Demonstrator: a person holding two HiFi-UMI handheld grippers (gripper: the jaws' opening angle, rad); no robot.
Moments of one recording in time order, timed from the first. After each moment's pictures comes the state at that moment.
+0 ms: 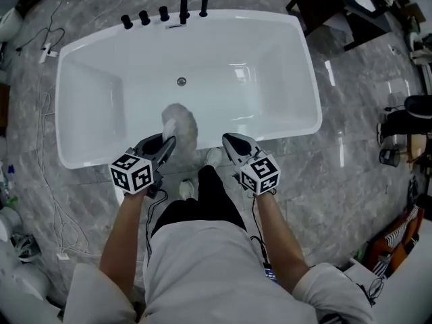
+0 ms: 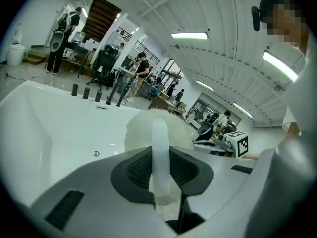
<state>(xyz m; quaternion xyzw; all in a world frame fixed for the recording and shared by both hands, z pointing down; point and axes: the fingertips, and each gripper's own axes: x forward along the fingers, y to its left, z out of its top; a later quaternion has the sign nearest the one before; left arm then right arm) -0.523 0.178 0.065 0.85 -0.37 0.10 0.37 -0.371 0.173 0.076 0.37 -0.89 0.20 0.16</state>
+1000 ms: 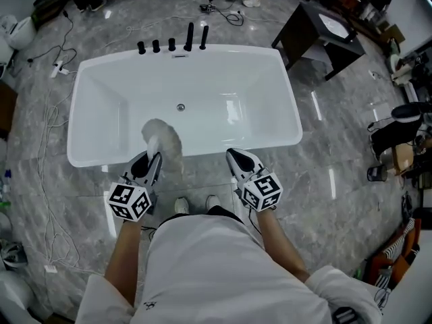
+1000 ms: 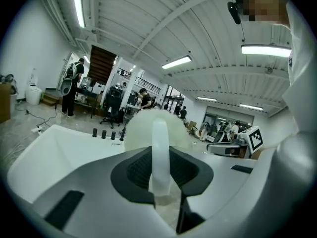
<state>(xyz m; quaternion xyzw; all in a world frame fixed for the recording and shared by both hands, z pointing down) -0.578 0.302 -0.065 0.85 -0.49 0.02 0.21 -0.368 0.282 -0.058 0.40 -0.90 0.12 0.11</state>
